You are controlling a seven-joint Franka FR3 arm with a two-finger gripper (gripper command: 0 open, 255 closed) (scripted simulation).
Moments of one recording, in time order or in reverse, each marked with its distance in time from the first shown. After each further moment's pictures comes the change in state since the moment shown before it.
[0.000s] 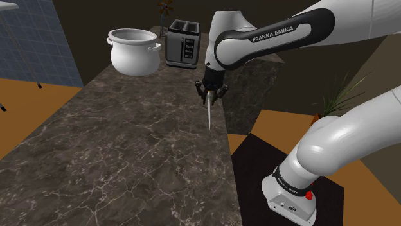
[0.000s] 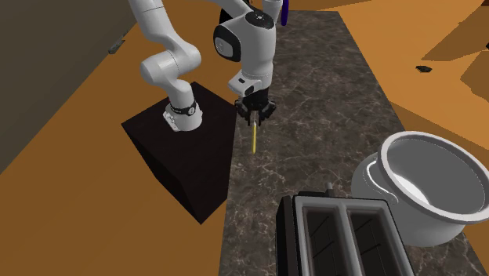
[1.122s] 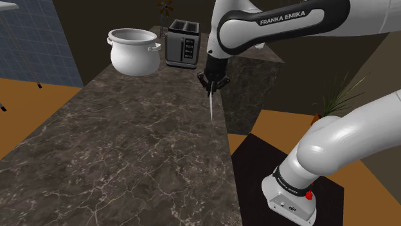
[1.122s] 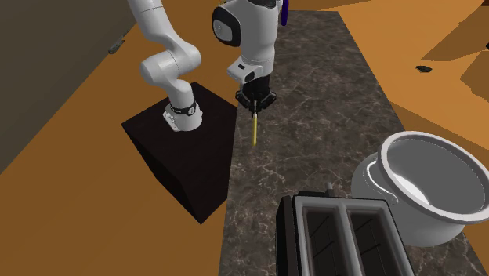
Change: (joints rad) arm 0.000 -0.038 -0.008 0.080 0.000 -0.117 -0.003
